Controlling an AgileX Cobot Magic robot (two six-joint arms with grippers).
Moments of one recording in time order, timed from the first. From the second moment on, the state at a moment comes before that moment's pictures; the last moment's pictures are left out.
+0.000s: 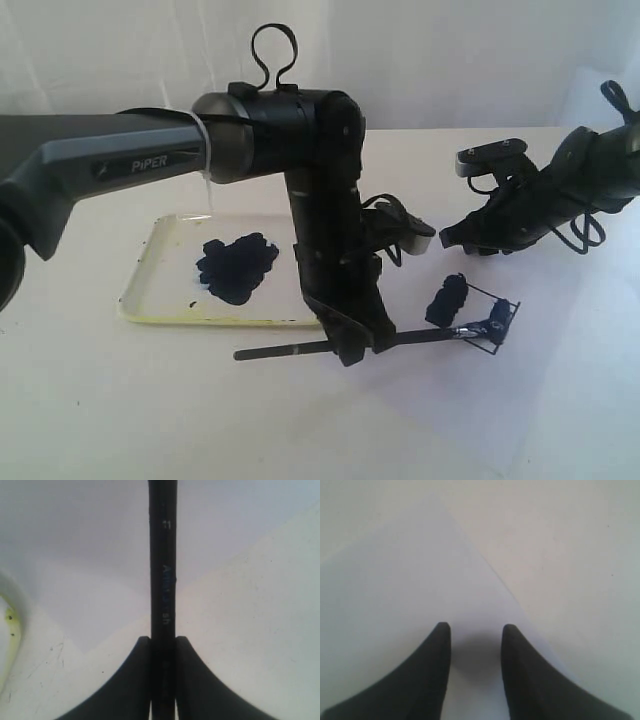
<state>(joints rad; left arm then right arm) -0.83 2.19 -1.86 -0.29 1.32 0.44 0.09 2.08 -1.24 0.47 0.30 -0.63</state>
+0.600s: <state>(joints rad) -0.83 2.14 -1.84 -0.26 1.32 0.45 0.09 2.08 -1.24 0.47 0.30 -0.63</state>
